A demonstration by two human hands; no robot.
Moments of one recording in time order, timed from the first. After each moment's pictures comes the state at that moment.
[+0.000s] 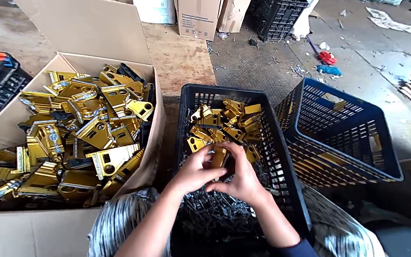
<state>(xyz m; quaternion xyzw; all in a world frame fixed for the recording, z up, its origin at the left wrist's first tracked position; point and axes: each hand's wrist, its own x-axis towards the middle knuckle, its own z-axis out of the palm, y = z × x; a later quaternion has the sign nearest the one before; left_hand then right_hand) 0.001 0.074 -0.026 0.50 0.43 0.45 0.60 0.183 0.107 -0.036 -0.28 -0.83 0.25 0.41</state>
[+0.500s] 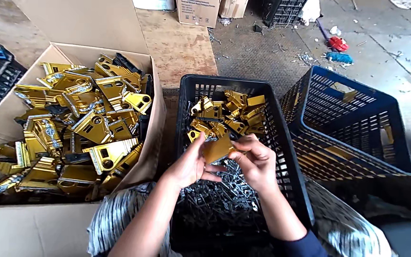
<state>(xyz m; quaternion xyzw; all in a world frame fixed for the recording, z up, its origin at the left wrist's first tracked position) -0.006 0.075 -0.023 0.31 0.35 0.42 0.78 0.191 0.113 -0.023 -0.27 -0.72 0.37 0.52</state>
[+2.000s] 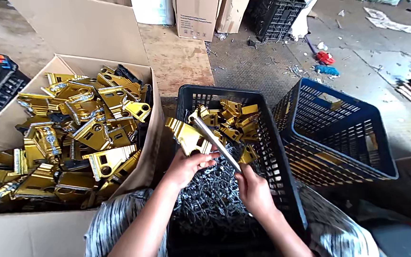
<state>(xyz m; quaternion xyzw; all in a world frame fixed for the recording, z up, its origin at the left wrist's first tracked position) 0.001 0.077 -0.026 0.30 0.35 0.60 0.66 0.230 0.067 -0.048 -0.46 -0.82 0.07 0.34</state>
